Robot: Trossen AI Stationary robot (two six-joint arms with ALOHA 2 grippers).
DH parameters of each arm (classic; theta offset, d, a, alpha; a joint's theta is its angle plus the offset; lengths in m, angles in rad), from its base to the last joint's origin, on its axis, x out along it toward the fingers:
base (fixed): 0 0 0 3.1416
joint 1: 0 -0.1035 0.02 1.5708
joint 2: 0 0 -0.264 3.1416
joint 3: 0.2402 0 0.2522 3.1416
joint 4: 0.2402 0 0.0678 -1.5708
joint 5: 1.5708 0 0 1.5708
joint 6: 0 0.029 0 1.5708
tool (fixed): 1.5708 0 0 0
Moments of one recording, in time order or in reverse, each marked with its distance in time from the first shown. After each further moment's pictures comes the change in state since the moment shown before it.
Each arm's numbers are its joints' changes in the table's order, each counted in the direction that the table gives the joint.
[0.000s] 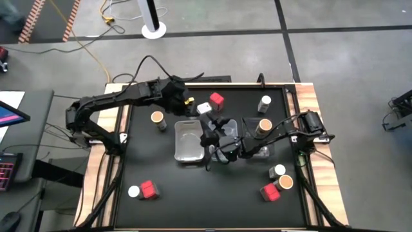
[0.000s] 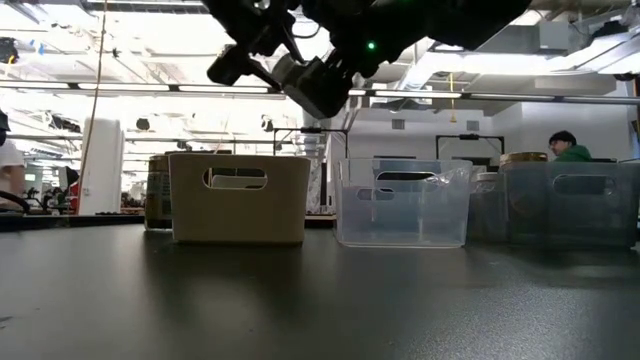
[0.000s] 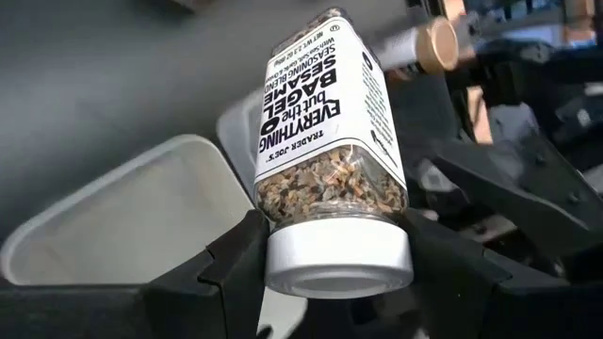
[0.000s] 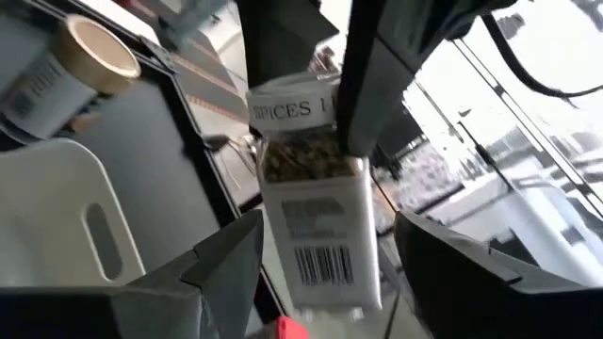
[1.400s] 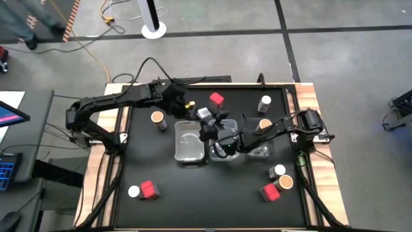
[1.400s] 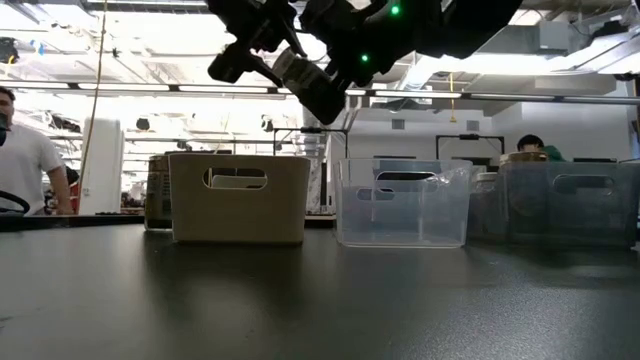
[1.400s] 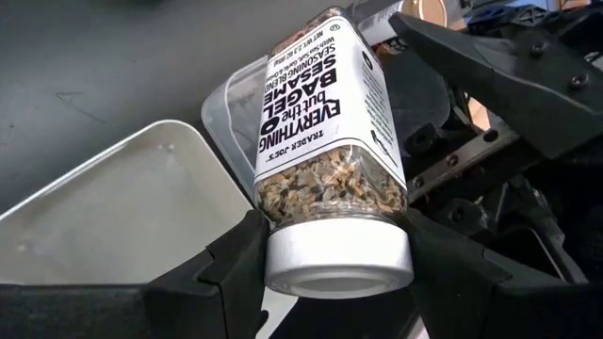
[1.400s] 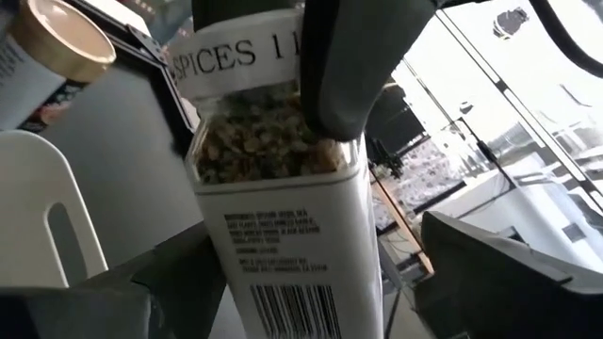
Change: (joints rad) left arm 0.031 0.000 0.000 -0.001 0.014 0.026; right arm 0.058 0.001 0.000 0.003 -0.055 0.005
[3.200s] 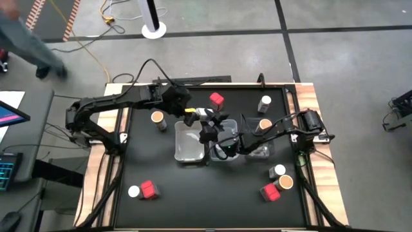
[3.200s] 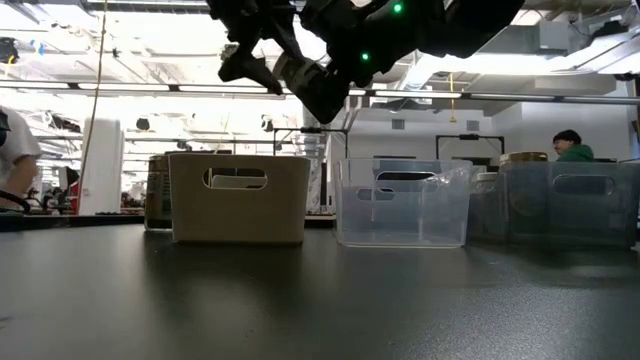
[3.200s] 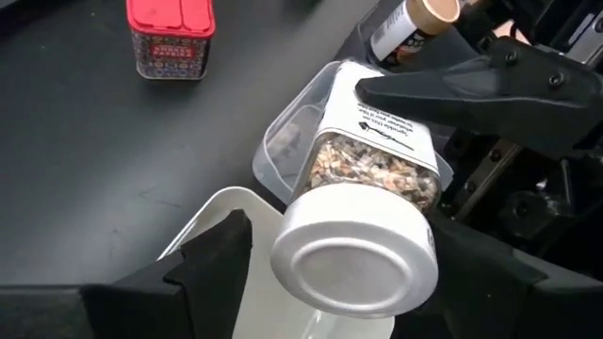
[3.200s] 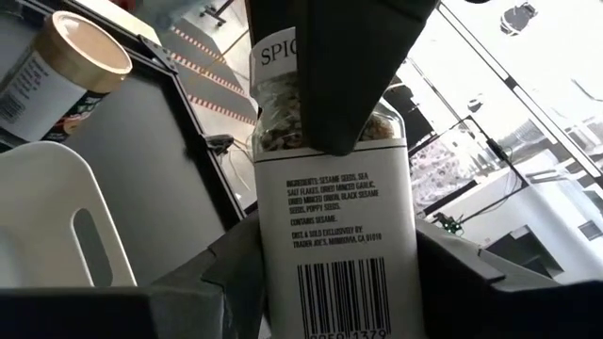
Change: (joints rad) left arm 0.012 0.002 0.000 0.008 -0.158 0.359; right arm -0.017 0.001 0.000 0.004 -0.004 0.041
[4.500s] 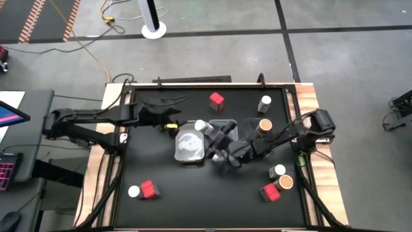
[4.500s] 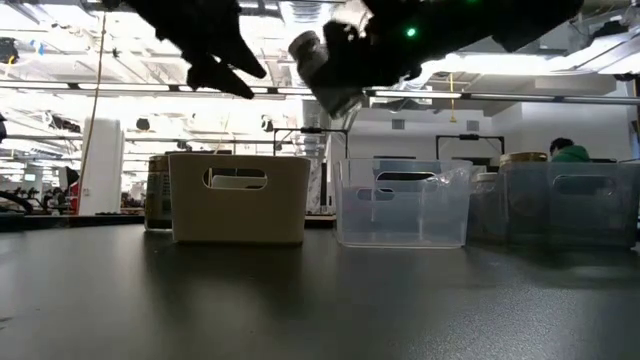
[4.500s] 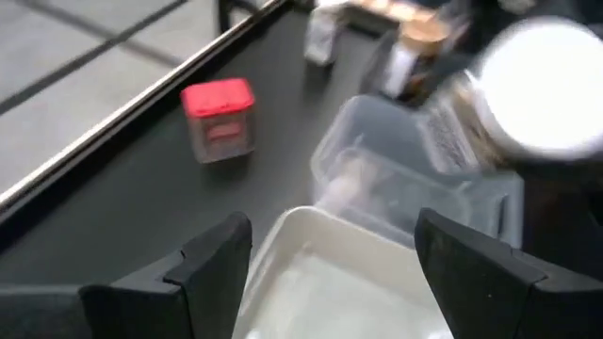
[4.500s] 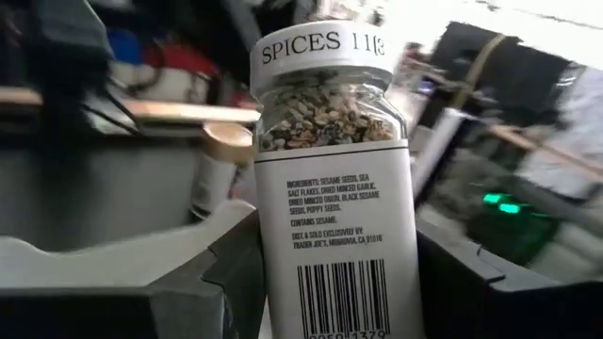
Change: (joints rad) left arm 0.126 -0.388 -0.559 -0.475 -0.268 0.279; right arm -0.084 -0.163 -0.207 0.043 -0.179 0.626
